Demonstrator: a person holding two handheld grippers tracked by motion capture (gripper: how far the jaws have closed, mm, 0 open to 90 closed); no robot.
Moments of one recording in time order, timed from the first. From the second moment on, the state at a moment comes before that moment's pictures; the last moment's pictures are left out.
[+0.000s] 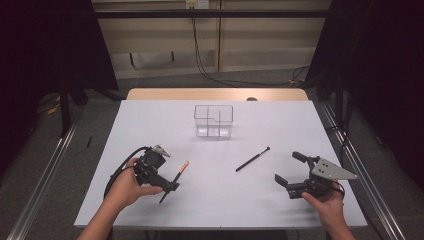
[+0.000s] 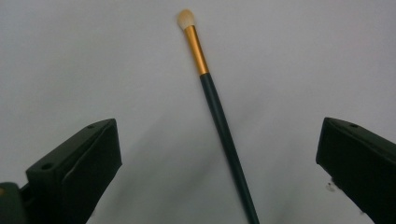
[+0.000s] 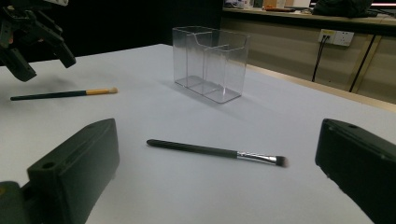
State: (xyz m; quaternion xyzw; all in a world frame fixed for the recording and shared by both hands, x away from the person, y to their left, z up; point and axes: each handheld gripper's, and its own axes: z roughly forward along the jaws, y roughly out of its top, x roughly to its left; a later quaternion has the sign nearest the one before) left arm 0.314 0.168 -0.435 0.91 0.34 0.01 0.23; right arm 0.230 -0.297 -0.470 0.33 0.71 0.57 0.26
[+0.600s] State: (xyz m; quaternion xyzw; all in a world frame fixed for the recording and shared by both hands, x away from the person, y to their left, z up) left arm 0.312 0.158 -0.437 0.93 0.32 0.00 0.19; right arm 0.231 -0.299 -0.470 0.33 0.71 0.57 0.26
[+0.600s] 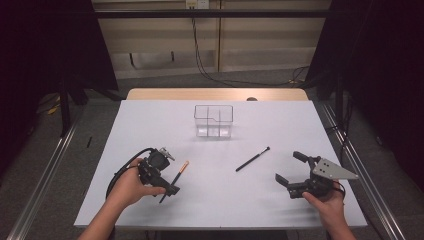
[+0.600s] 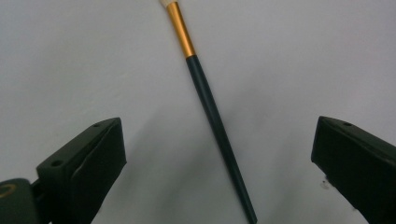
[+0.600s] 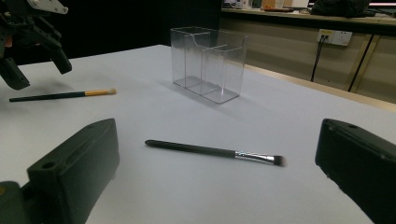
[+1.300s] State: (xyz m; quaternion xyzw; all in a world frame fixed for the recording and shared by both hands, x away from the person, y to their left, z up) left arm 0.321 0.155 -0.436 0.93 0.32 0.00 0.17; right arm 0.231 -0.298 -0.471 0.33 0.71 0.57 0.26
